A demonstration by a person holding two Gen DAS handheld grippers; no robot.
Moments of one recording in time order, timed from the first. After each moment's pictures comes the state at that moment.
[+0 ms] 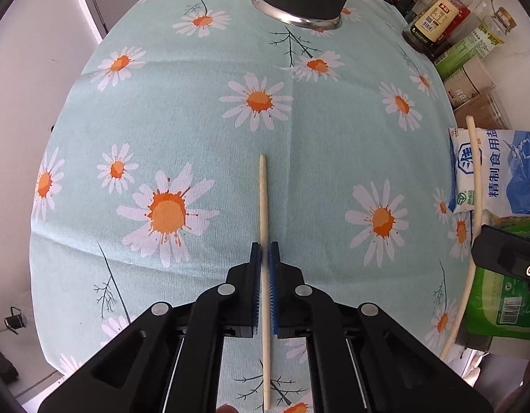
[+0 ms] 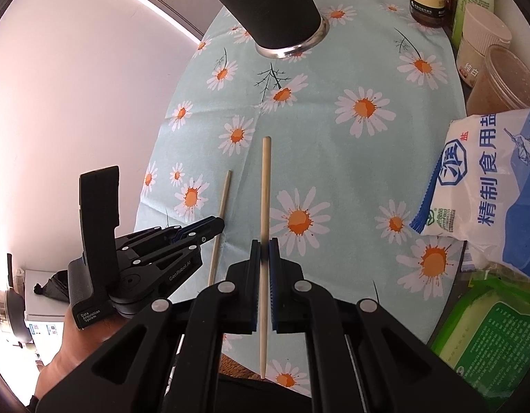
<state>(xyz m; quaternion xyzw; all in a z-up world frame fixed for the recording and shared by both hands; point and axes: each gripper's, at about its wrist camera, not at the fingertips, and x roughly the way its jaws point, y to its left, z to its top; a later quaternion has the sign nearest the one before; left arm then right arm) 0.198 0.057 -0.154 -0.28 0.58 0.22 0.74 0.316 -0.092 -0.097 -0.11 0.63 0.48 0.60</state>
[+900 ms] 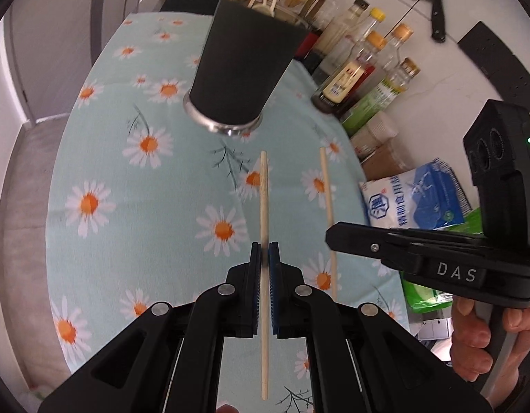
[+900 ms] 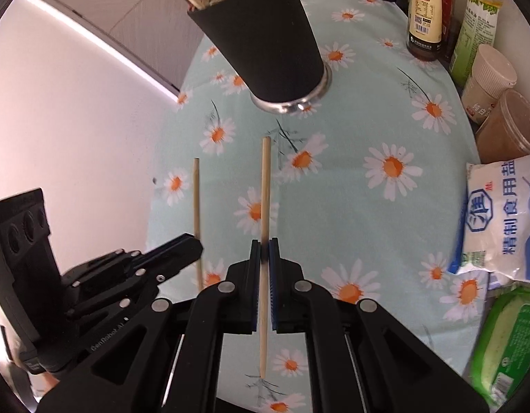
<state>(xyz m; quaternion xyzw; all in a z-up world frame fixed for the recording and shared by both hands) 0.207 0.132 -0.073 -0.26 0.47 0.03 0.84 0.310 -0.014 -0.082 -0.04 0.61 0.40 0.68</state>
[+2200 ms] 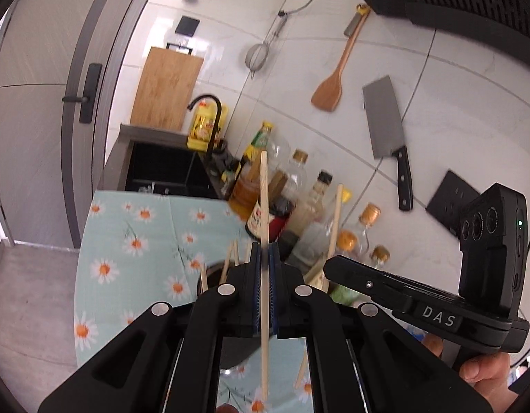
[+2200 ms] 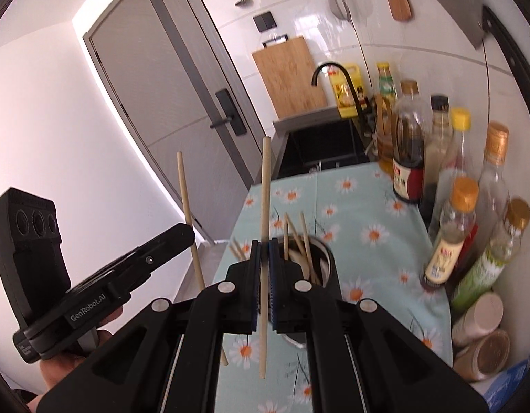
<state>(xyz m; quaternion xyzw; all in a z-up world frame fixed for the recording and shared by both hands) 0.312 0.229 0.061 -0.21 0.21 0.02 0.96 0.409 0.050 0.059 0.04 0.34 0.45 0.82</state>
